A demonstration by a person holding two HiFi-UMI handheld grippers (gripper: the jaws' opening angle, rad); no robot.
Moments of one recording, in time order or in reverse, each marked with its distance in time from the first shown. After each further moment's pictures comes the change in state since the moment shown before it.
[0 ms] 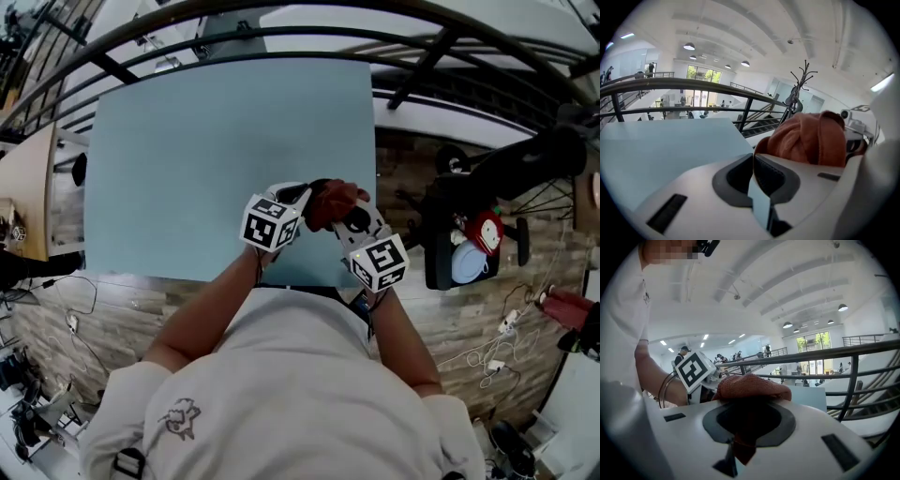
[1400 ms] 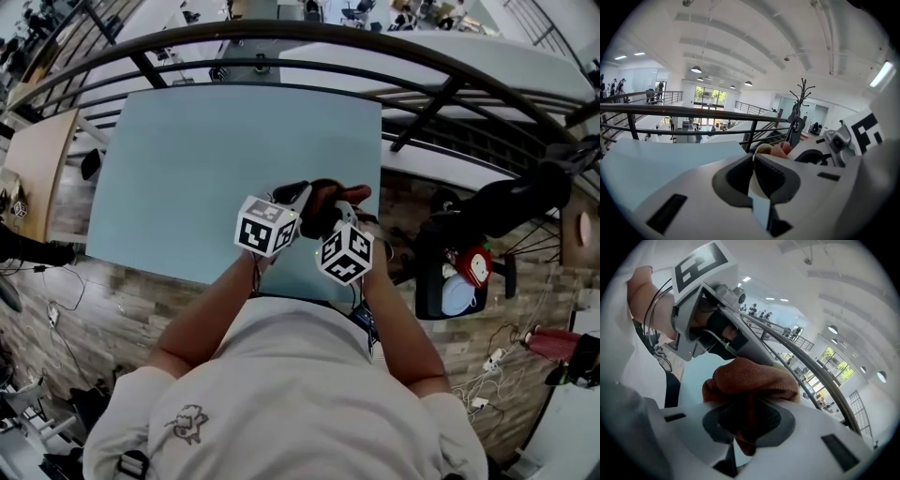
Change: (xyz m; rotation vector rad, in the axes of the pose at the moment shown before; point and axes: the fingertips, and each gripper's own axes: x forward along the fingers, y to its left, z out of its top) left arm -0.102 0.005 0.073 0.043 -0.230 0.098; right arm 0.044 0.051 0.002 -0.676 0.530 -0.006
